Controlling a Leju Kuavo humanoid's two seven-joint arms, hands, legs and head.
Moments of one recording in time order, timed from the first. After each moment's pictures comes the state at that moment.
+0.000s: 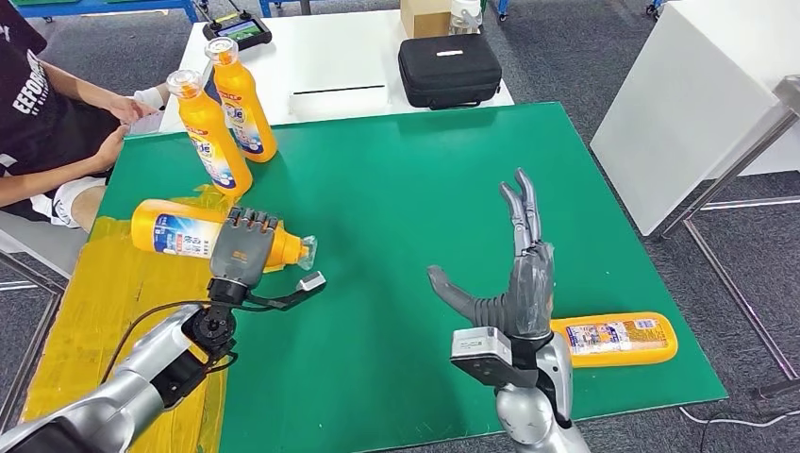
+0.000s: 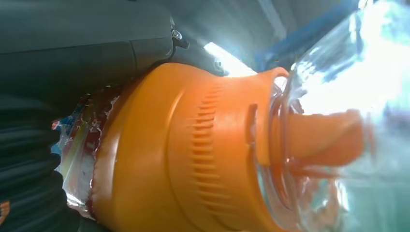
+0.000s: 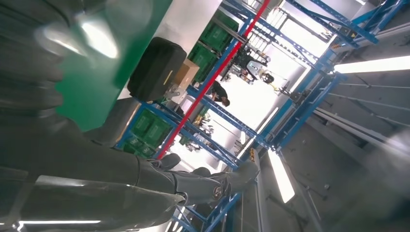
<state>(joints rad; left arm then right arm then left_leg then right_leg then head) -0.59 0.20 -0.78 -0.77 -1.57 0.58 0.48 -0.08 0.09 0.42 -1.64 0.66 -0.65 -0.39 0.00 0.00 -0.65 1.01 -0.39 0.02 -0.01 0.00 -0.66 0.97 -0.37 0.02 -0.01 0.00</state>
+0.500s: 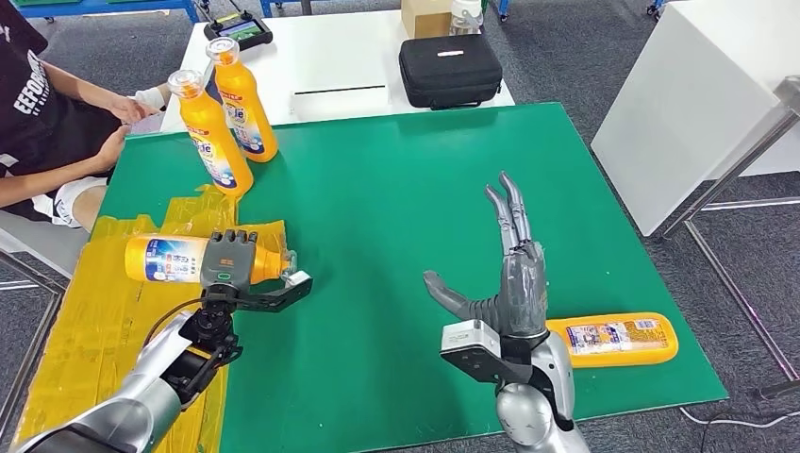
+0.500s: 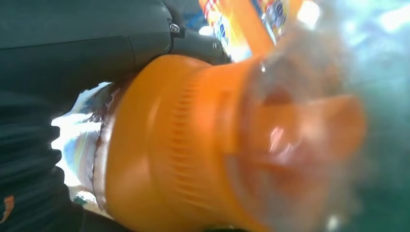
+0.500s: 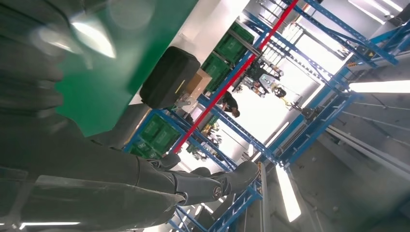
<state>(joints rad) -0.56 0.08 -0.41 -0.60 -1.57 0.34 0.37 -0.07 0.10 0.40 -1.64 0.73 -0.57 -0.34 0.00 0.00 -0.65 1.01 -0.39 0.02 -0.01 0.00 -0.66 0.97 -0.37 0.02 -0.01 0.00</state>
